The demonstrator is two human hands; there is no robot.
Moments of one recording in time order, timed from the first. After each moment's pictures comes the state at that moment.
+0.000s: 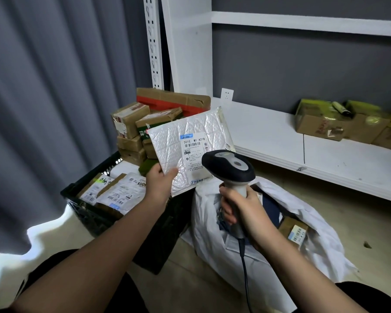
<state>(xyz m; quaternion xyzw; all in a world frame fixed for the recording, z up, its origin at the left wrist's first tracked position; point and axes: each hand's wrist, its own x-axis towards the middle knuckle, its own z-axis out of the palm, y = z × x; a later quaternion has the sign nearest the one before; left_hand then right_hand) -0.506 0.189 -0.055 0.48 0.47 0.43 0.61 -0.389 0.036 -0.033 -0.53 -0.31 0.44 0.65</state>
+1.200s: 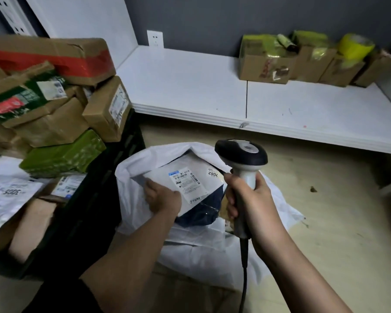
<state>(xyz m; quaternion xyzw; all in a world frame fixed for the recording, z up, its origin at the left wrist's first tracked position) -0.272 0.124 -0.233 0.62 0.65 0.11 0.41 -0.220 -0.037 -0.100 -0.63 -0.13 0.31 0.70</state>
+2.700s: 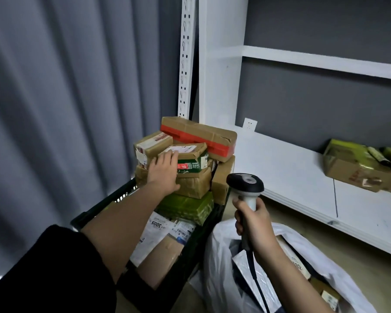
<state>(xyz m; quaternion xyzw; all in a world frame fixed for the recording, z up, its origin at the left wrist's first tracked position) -0.501 0.369 -0.027 0.87 0.48 0.09 -0.06 -0.366 0.156 -0.010 -0.63 -0.27 0.36 0.64</state>
